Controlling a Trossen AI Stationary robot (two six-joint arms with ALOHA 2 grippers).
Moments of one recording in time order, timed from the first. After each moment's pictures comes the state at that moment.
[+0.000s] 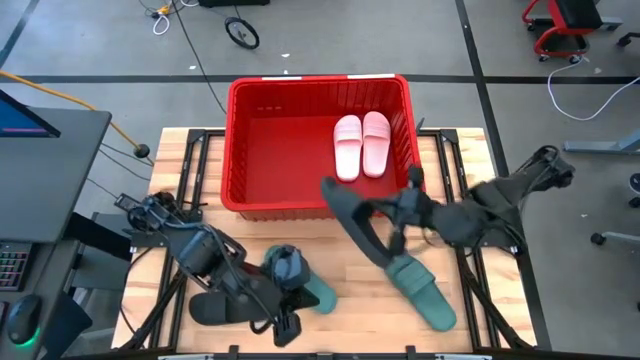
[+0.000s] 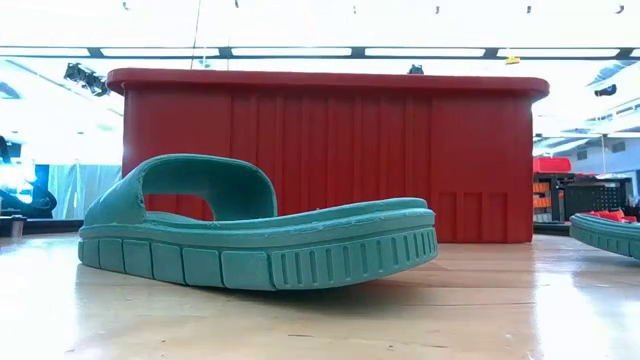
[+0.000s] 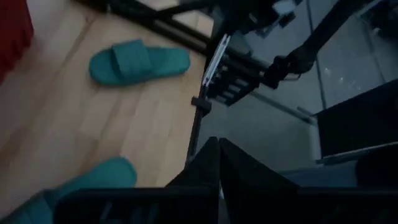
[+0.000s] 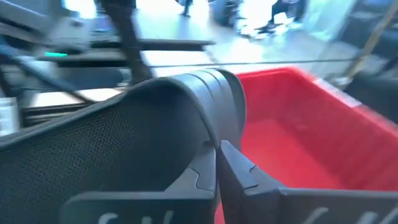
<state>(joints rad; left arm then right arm) -0.61 1.91 2.35 -1.08 -0.32 -0.85 0.48 1.25 1.38 -0.56 0.81 0.24</state>
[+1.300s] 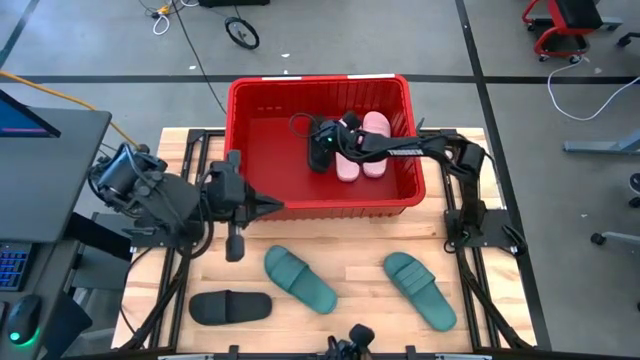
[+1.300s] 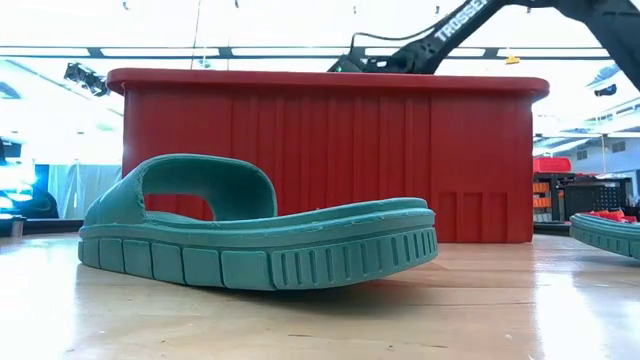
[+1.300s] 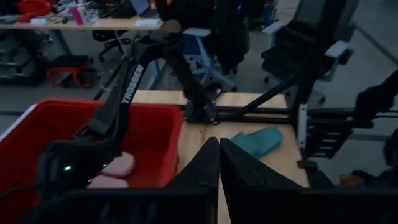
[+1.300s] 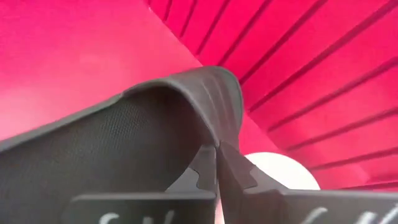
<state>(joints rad) -0.49 1.61 2.35 -1.16 -0.60 -0.24 -0.43 2.00 1.38 -0.09 0.52 -0.06</state>
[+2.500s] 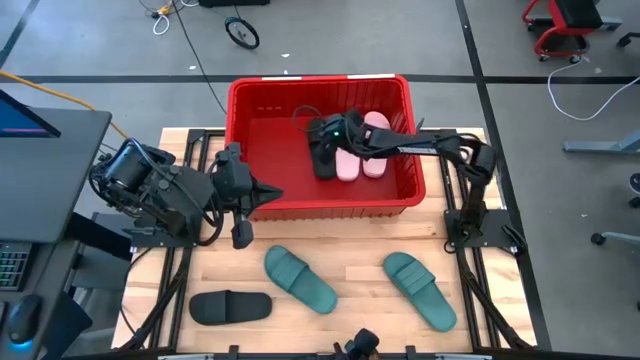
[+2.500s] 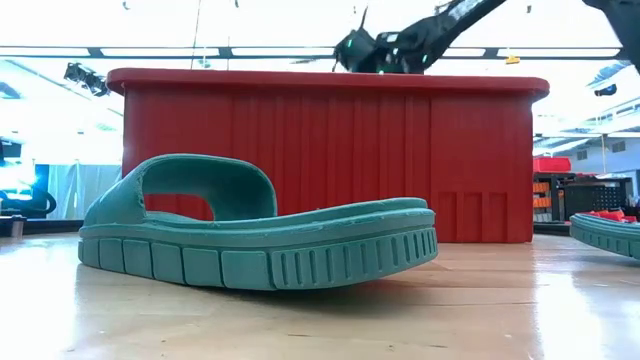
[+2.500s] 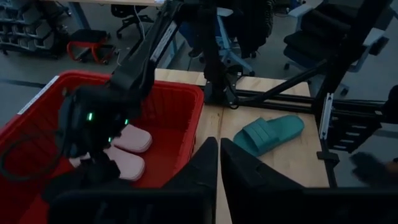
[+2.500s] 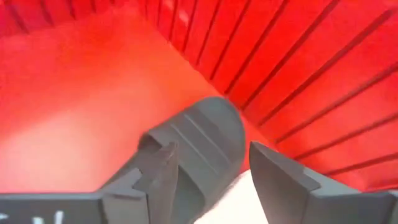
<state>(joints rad) -0.43 1.61 2.35 -1.26 -0.60 -0.31 -0.43 1.87 1.38 -0.16 0.42 0.00</state>
